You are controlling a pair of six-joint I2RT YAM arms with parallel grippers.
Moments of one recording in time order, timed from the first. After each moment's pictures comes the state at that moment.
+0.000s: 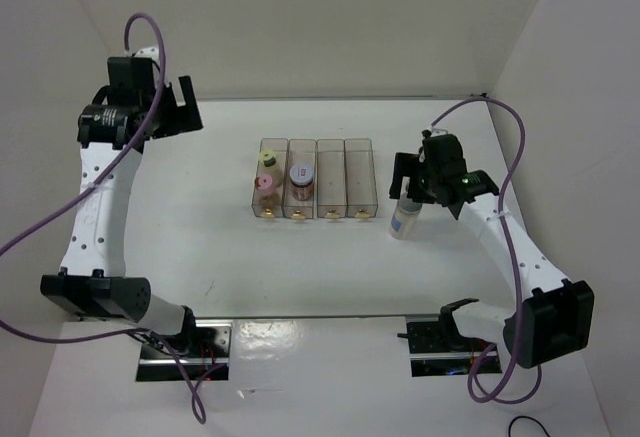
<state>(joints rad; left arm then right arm) -0.05 1.50 1.90 -1.05 -0.10 -0.20 0.27 1.19 1.04 -0.66 0.06 0.35</state>
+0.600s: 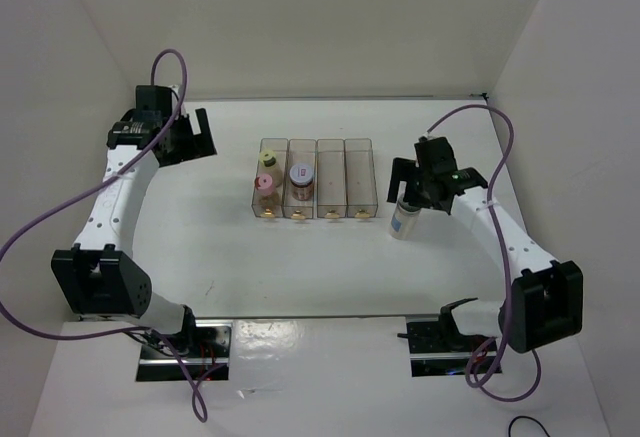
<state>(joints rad) 0.02 1.47 1.50 -0.86 0.03 -0.25 0.27 1.27 1.01 -0.66 0.08 0.40</state>
